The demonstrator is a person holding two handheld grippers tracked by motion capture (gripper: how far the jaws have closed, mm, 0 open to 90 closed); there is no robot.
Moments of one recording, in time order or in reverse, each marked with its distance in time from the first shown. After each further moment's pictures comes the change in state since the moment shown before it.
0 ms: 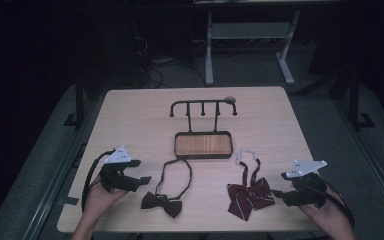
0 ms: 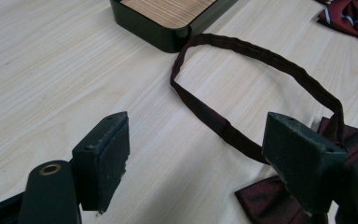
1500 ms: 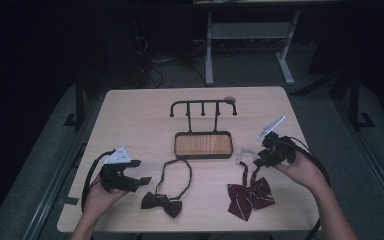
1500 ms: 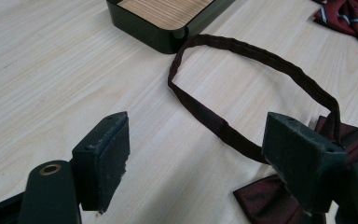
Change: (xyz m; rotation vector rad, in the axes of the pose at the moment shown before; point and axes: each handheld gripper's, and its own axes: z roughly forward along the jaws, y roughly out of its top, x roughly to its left) left arm 0.000 0.000 0.000 -0.005 -0.007 0.009; right arm -0.053 0.099 0.053 0.223 0.155 -0.016
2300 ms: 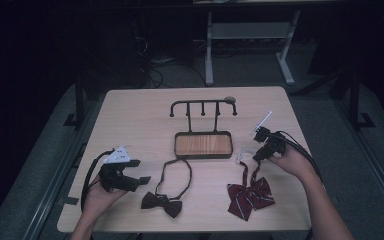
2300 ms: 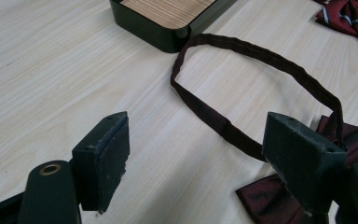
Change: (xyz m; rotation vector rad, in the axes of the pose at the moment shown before) left arm 0.002 -0.001 -0.001 -0.001 0.000 -0.004; right arm -0.030 0.015 0.037 0.156 -0.036 0.068
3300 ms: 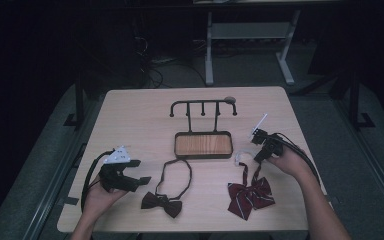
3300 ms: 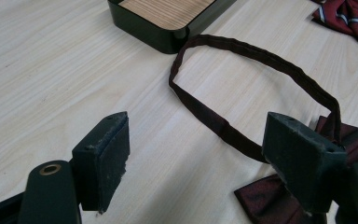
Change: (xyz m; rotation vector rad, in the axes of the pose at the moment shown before) left arm -0.001 0.000 0.000 -0.001 -0.002 0.002; right arm -0.001 0.002 0.014 0.069 -0.009 0.001
